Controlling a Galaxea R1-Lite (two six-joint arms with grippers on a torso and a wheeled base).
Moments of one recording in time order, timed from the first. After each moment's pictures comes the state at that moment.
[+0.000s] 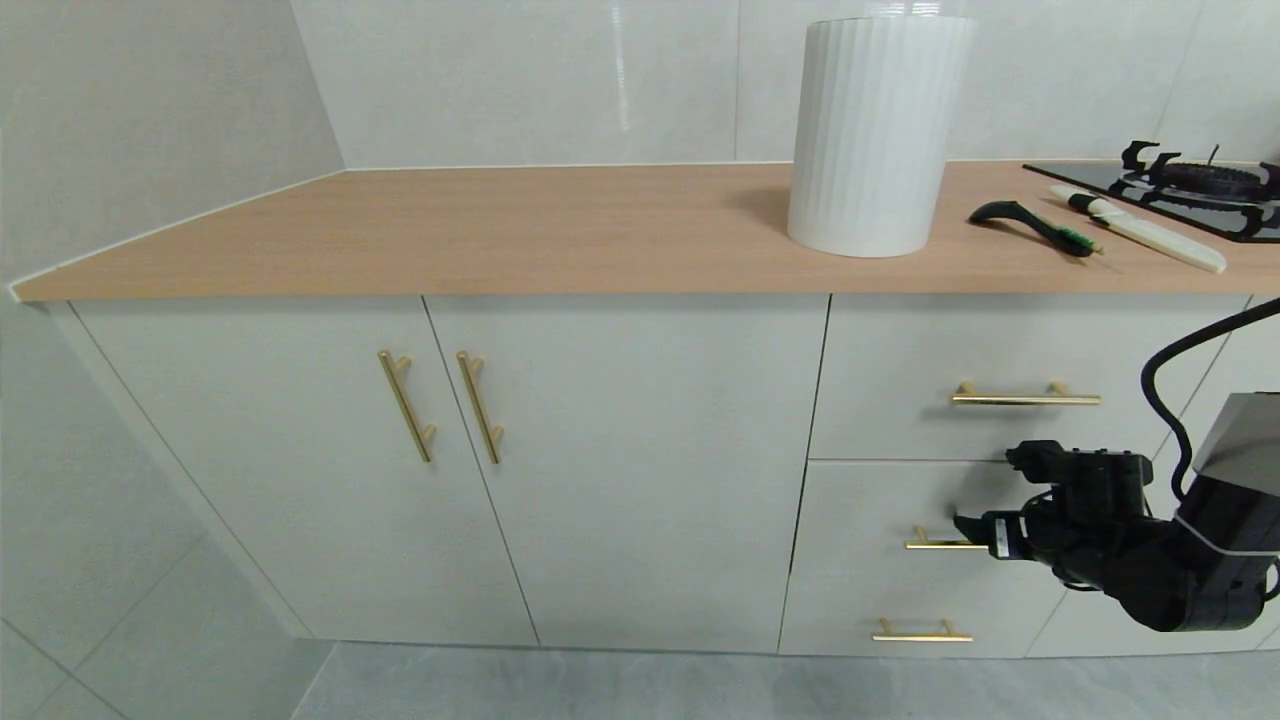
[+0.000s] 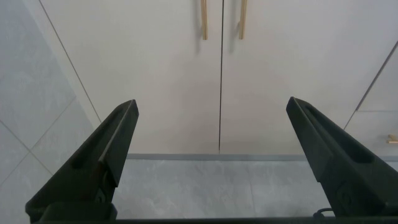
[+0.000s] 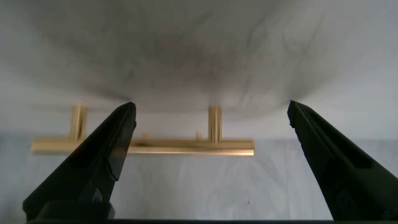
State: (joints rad) left arm 0.01 0.00 0.00 -0.01 -0.01 0.03; right arm -0.04 2.31 -0.71 -1.04 -0.05 -0.06
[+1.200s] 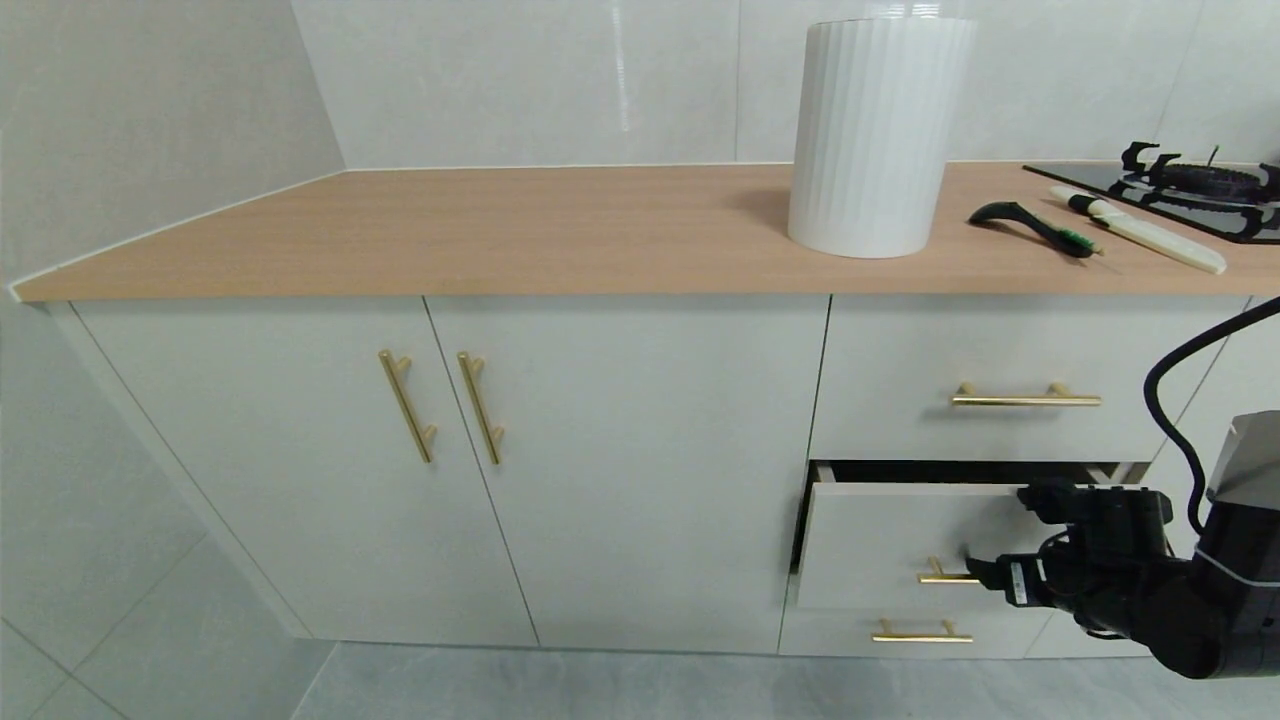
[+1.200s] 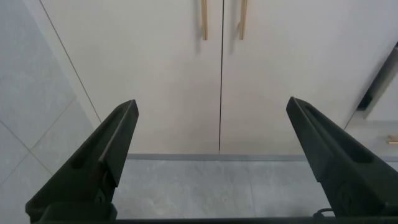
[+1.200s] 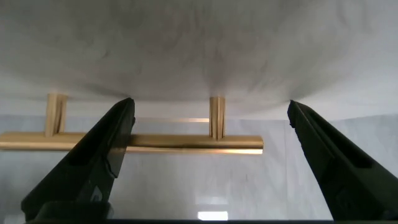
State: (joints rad) left arm 0.01 0.00 0.00 -0.01 -0.01 0.03; right arm -0.05 2.29 -0.53 -1.08 -0.05 -0.07
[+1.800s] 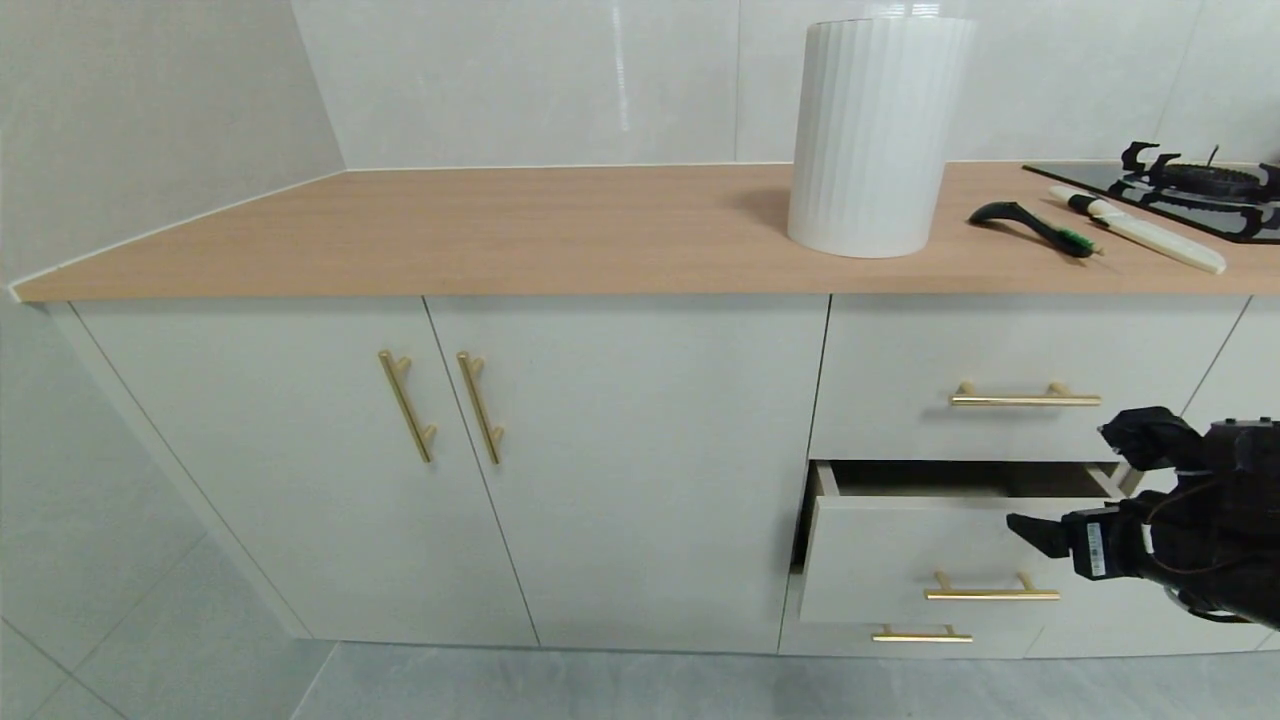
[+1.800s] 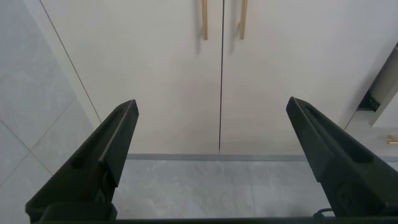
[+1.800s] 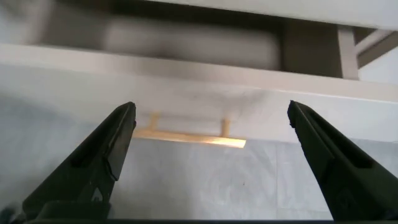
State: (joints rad) left arm 0.01 0.00 0.00 -0.01 -0.01 0.03; right arm 0.05 1.64 -0.42 -0.70 -0.03 -0.08
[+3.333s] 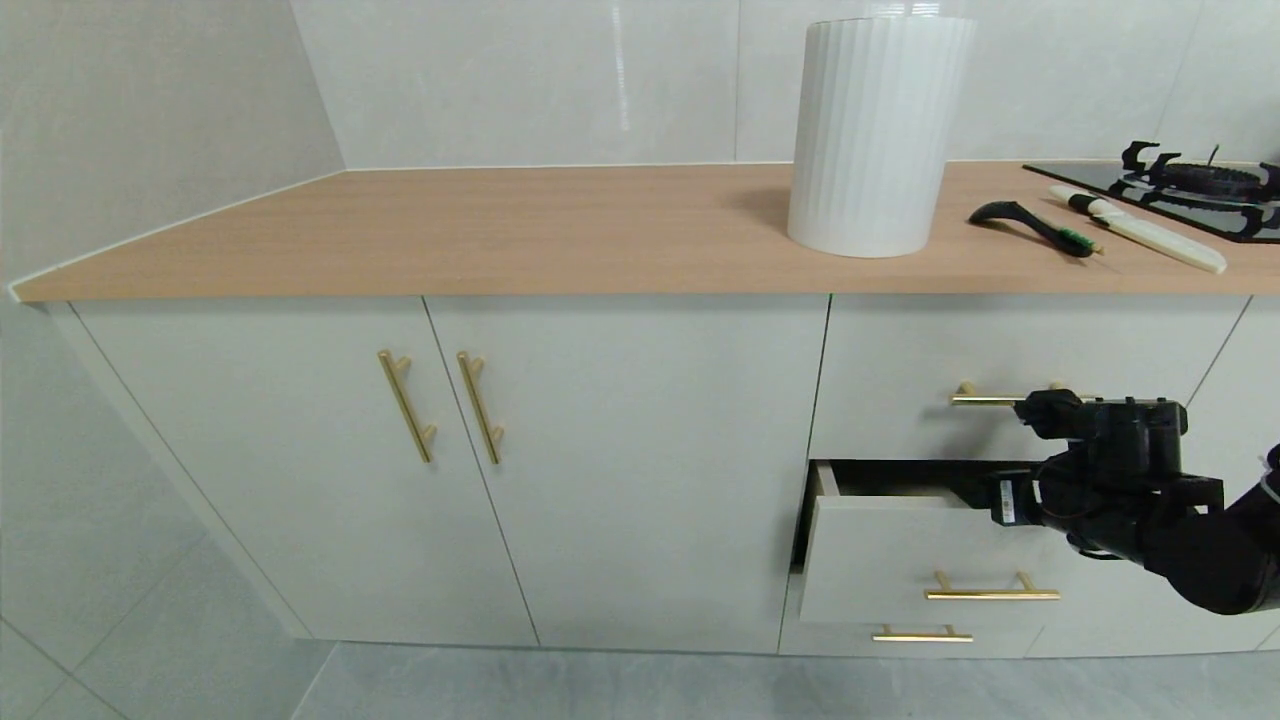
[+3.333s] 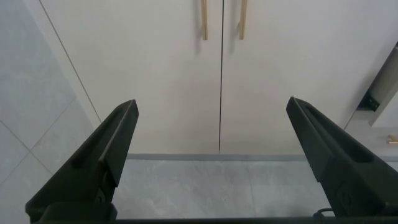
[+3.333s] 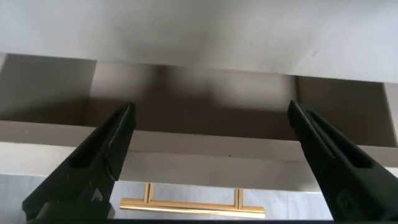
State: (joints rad) left arm 0.01 0.00 0.00 -0.01 -0.01 0.03; right arm 0.06 2.01 -0.66 -0.86 -0.08 -0.04
